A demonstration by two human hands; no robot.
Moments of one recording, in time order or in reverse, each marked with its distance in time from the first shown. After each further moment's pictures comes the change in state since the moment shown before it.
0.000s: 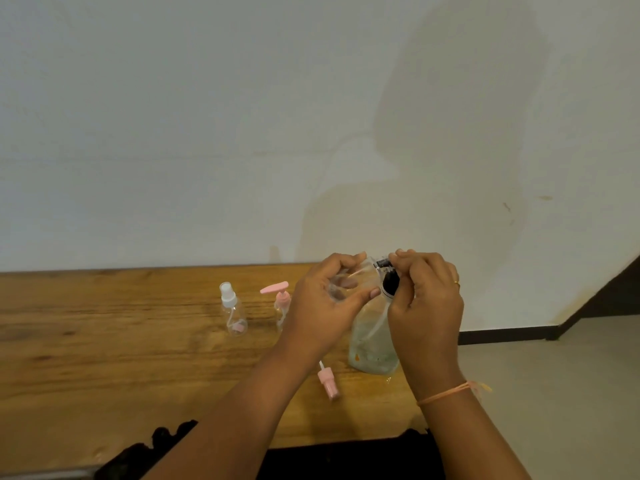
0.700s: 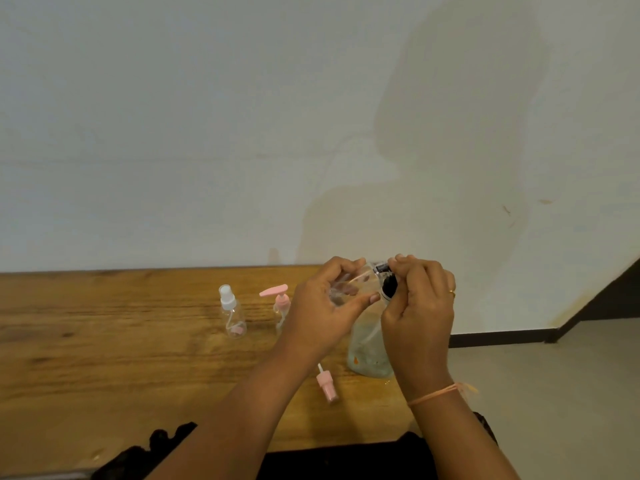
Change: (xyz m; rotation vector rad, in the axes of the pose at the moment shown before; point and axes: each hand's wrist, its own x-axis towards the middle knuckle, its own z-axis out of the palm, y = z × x) left_hand 0.002 -0.001 -0.001 0.035 -0.058 -0.011; right_hand -0.007 0.003 0.009 -0.017 0.037 -0.014
